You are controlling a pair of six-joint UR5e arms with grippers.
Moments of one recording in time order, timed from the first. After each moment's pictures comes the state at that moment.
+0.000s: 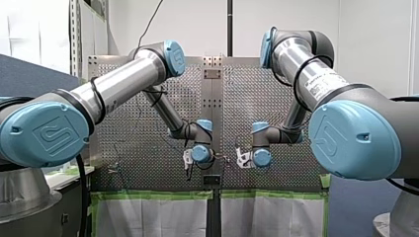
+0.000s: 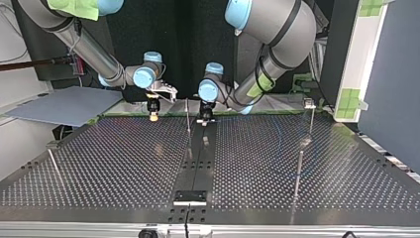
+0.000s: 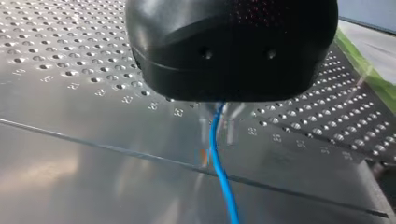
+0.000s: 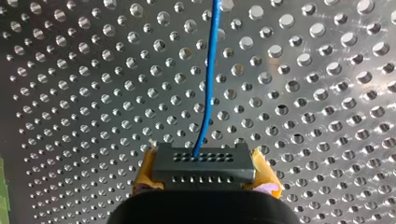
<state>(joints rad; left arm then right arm) -0.51 -2.58 -1.29 -2.61 -1.84 -1.75 2.03 -0.61 1.46 -0.67 1.77 1.36</state>
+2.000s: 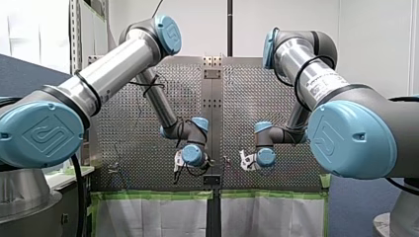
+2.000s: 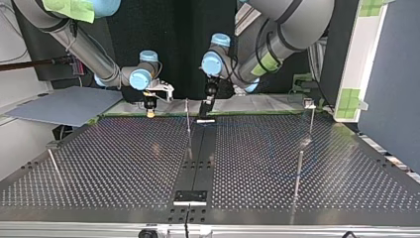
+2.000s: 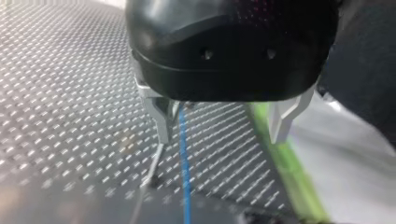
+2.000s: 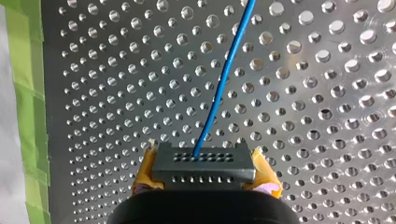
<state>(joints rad) -0.57 -2.42 -1.64 -2.57 -1.88 -1.63 2.00 -0.61 1.46 -0.58 1.77 1.36</state>
